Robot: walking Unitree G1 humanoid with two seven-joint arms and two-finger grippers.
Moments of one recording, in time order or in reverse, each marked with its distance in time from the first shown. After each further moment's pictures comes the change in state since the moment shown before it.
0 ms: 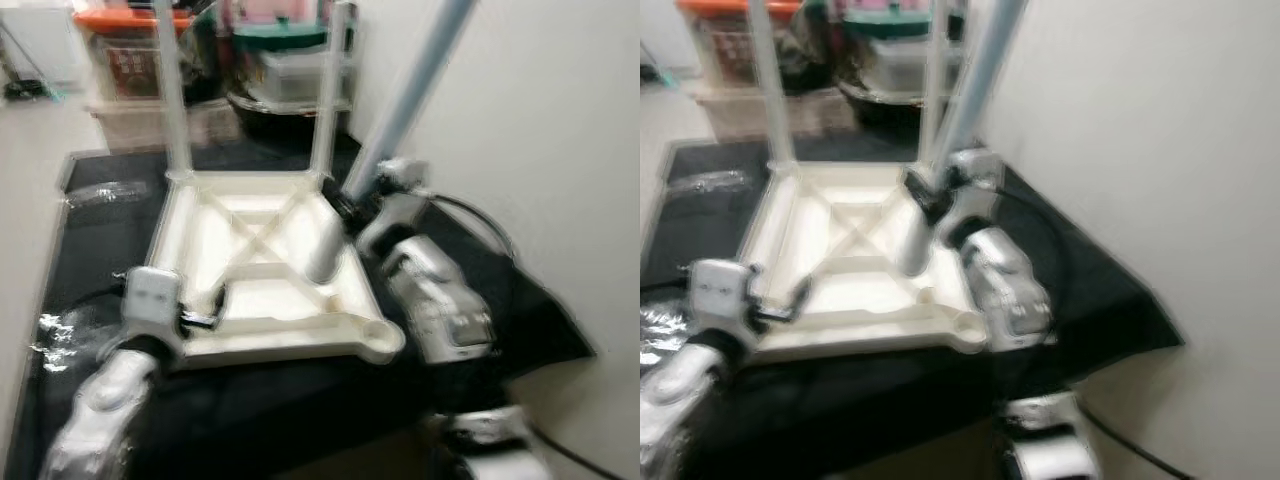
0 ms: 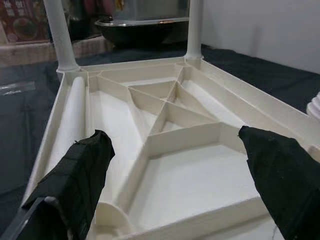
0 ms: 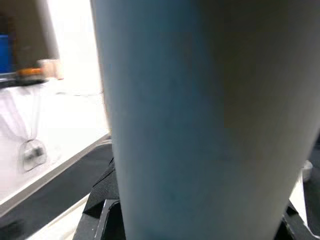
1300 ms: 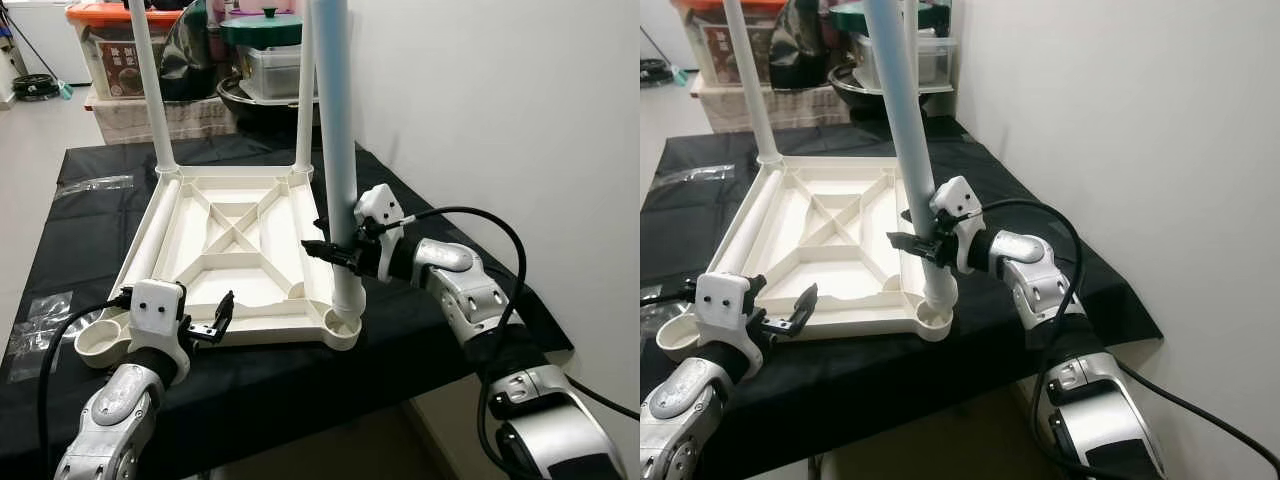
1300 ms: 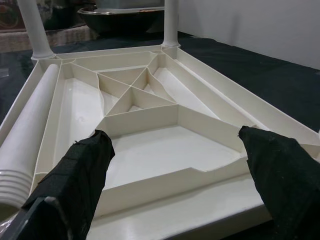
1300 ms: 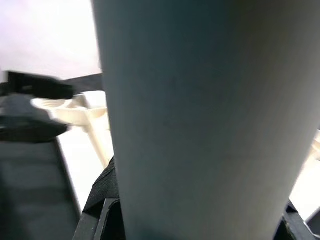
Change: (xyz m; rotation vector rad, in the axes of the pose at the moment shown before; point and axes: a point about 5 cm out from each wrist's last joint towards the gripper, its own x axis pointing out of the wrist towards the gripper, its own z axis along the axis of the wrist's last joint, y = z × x) left arm -0.008 -0.004 -0.008 -0.026 0.022 -0.032; right arm -0.017 -0.037 -0.025 -0.267 0.283 0.461
